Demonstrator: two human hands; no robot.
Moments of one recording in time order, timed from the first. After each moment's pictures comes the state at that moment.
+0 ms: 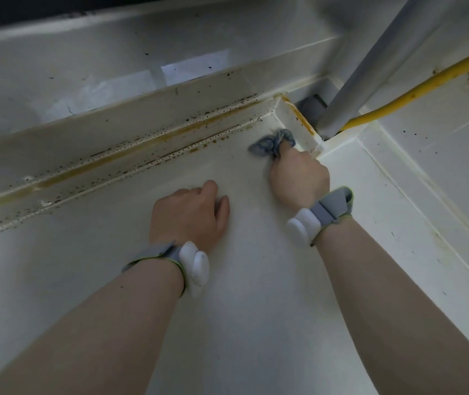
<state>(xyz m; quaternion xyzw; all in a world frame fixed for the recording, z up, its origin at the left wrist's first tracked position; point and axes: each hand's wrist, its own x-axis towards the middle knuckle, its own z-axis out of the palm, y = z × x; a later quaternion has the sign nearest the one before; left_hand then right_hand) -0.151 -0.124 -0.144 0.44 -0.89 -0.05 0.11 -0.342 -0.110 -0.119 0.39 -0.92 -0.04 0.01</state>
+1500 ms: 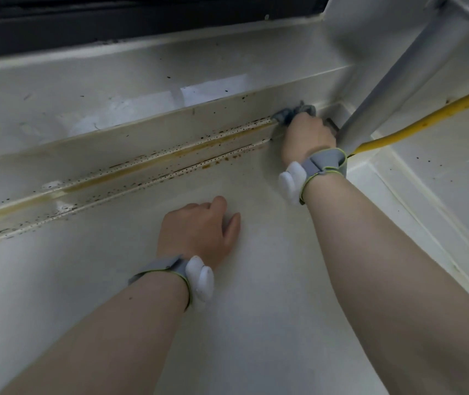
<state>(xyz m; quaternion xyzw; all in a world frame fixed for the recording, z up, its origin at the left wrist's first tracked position) -0.152 -0.122 -0.141 0.45 -0.88 -0.06 0.10 -0.371 -0.180 -0.076 0.42 -0.91 0.04 0.01</state>
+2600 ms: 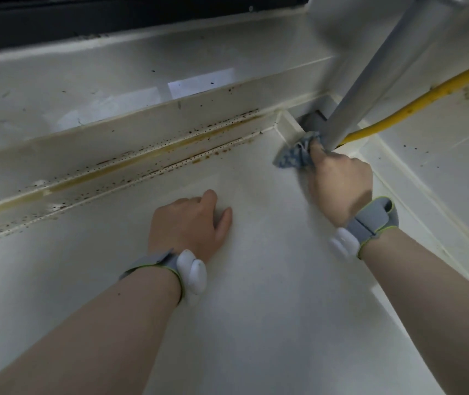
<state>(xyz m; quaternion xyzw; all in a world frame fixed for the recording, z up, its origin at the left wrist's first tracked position) -0.151 -0.122 -0.143 0.45 -0.89 -0.04 0.11 -0.397 -0.075 -0.104 0.50 -0.84 -0.08 0.17</state>
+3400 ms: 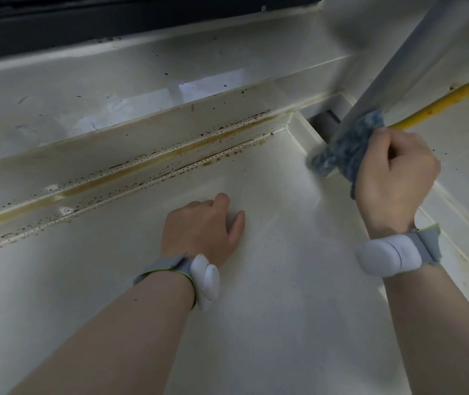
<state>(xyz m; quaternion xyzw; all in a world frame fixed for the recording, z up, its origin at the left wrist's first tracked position) -0.151 -0.122 -0.142 0.46 -0.88 -0.04 0.11 -0.385 -0.059 -0.060 0.35 -0.84 0.40 0.15</state>
